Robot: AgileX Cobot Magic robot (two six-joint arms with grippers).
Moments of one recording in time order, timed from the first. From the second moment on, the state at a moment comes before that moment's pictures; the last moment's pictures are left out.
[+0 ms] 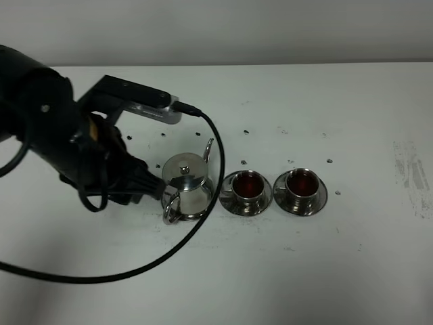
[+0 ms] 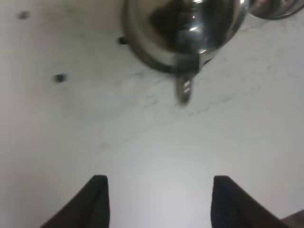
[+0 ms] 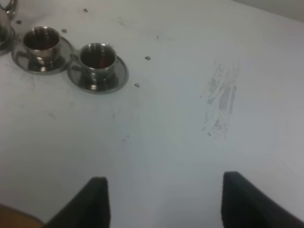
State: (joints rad) left arm -0.57 1.49 -1.13 0.08 0.92 -0.20; right arm -0.01 0.02 -0.53 0.09 1.13 -0.29
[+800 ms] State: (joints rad) left arm -0.24 0.94 -1.10 0.32 1.20 -0.30; right arm -0.01 0.02 -0.53 0.09 1.13 -0.29
